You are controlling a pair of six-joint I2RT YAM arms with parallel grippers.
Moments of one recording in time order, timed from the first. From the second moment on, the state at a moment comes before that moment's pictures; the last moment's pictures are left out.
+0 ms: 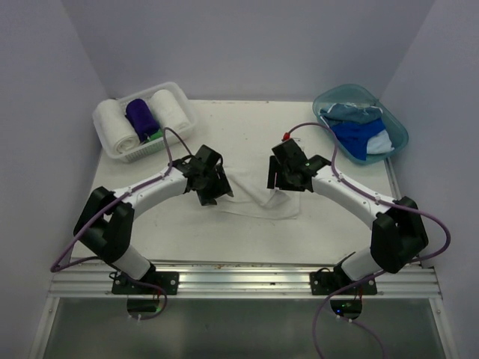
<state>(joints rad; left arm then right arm) -0.59 1.57 1.03 -0.57 0.06 -0.97 0.61 1.50 1.11 -0.64 0.24 0.63</state>
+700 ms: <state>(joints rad) -0.60 1.64 1.01 -0.52 0.00 -1.04 0.61 1.52 1.09 -0.62 0.20 0.65</state>
